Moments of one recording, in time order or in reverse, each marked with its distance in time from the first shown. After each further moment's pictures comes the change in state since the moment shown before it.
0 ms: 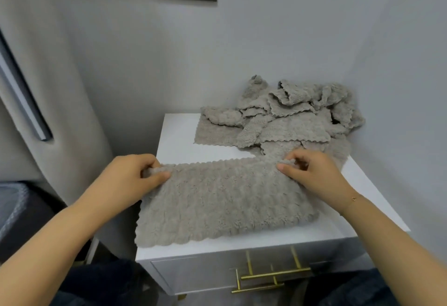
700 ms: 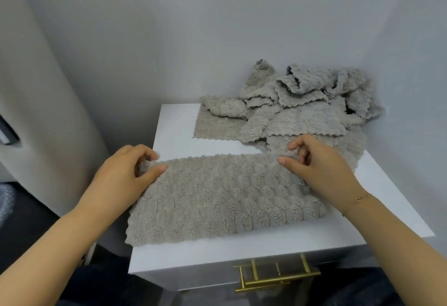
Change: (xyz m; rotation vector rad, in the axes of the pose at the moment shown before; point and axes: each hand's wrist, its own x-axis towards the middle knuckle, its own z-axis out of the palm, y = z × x) left_hand 0.014 -0.017 0.023 0.005 0.107 -0.029; right_hand 0.011 0.004 0.016 -0.098 0.075 0.010
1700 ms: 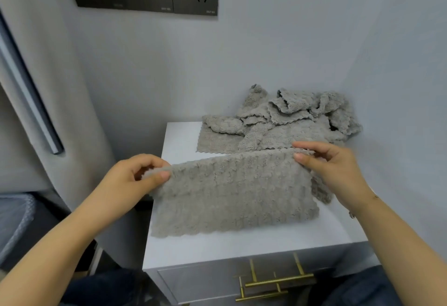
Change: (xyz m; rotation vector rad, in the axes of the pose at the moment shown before) left_hand -0.019 0.025 -0.043 -0.536 -0.158 -0.018; right_hand -0.013 -0.015 -0.041 0.606 0.116 0.128
